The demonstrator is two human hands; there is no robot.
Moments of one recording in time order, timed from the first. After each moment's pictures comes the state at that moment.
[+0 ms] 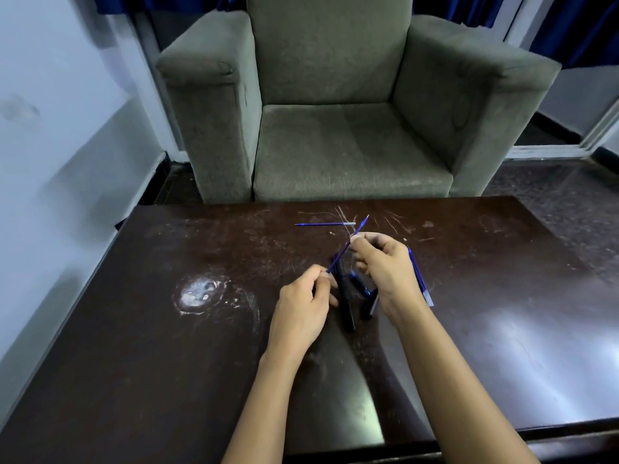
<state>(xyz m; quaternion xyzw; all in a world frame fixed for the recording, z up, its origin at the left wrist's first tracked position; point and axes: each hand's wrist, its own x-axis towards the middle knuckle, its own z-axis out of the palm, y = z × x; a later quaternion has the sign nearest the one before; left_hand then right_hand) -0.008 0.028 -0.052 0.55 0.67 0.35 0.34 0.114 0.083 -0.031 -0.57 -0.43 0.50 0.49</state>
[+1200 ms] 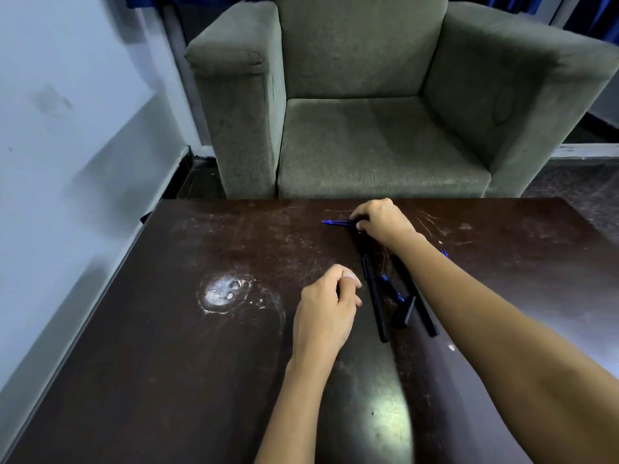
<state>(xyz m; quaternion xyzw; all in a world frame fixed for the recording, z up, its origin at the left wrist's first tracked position) -0.015 0.030 -0.057 0.53 0.69 0.38 0.33 0.095 0.225 -0.065 -0.57 -0.80 0.15 0.10</state>
